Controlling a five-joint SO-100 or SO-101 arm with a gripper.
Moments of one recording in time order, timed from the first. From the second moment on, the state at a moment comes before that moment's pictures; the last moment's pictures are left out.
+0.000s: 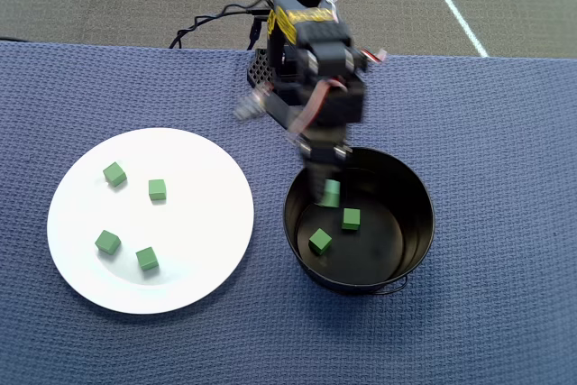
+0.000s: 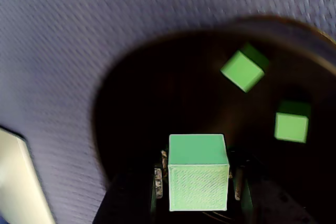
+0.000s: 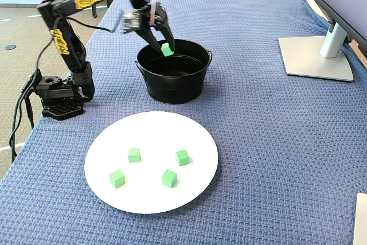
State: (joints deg) arm -12.0 98.5 81.8 79.3 12.6
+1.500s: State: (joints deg) arm 40.8 83.1 91.8 71.0 -48.1
